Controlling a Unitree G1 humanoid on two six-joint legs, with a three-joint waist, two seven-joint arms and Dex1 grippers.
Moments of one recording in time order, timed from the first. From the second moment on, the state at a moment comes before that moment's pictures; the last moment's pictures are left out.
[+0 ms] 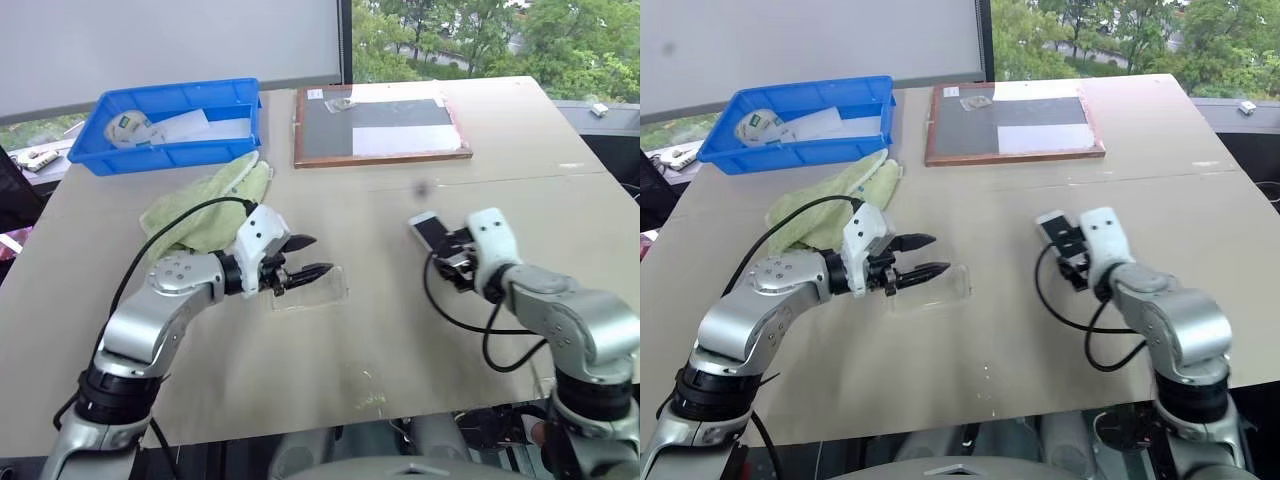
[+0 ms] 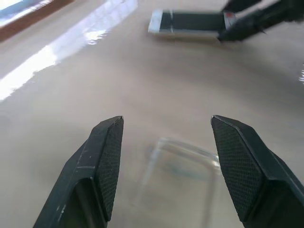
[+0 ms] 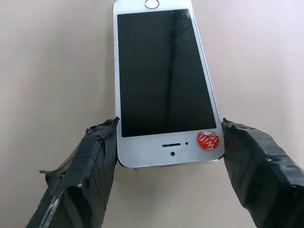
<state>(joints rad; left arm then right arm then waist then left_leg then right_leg) -0.29 0.71 -0.04 -0.35 -0.44 0.61 -0.84 -0.41 -0.28 0.00 -0.62 0.36 1.55 0.10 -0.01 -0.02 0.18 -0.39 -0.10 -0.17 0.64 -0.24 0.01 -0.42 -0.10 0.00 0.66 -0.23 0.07</state>
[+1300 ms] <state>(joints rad) -0.07 0.72 0.08 -0.53 -0.48 0.67 -0.74 -0.44 -0.62 0.10 -0.36 0.50 1.23 0.55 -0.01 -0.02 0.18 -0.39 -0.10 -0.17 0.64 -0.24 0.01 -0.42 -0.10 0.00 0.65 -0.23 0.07</state>
